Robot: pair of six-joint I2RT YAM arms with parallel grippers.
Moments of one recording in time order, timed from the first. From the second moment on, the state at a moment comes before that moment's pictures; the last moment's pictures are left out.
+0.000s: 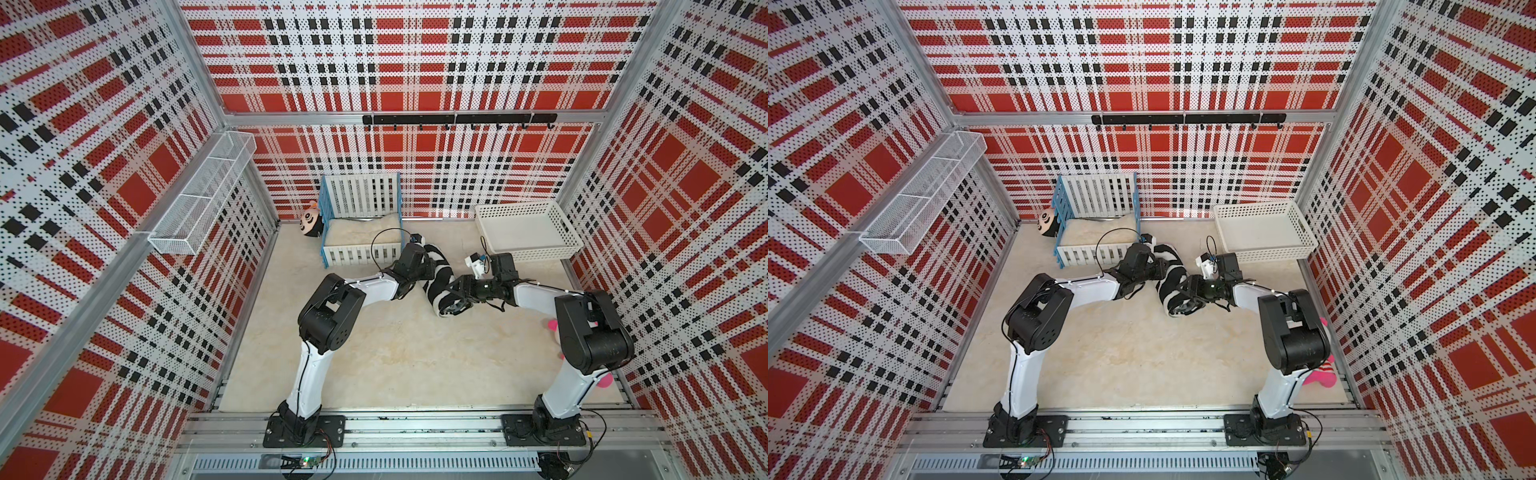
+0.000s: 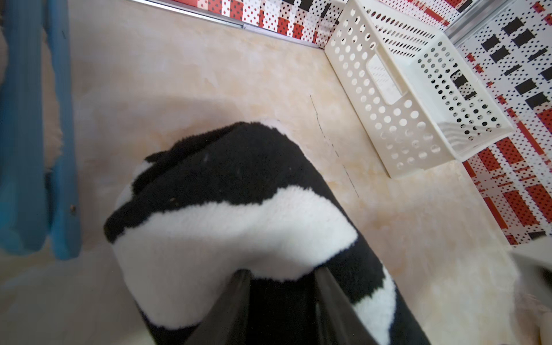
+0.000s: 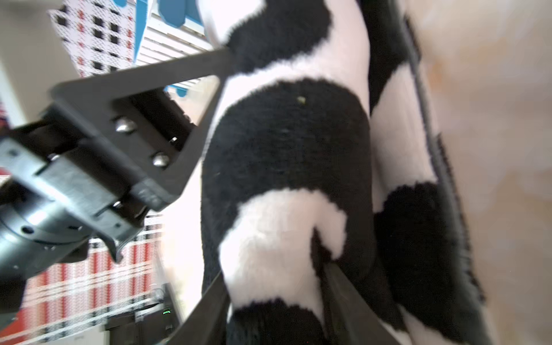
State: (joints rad) left arm -0.63 2.15 1.41 0.20 0.02 -0.52; right arm 0.23 1.72 0.96 -0.09 -0.63 0.45
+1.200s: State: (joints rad) left arm -0.58 1.90 1.16 0.25 0.06 -0.71; right arm 0.39 1.65 0.91 -0.07 -0.21 0.33
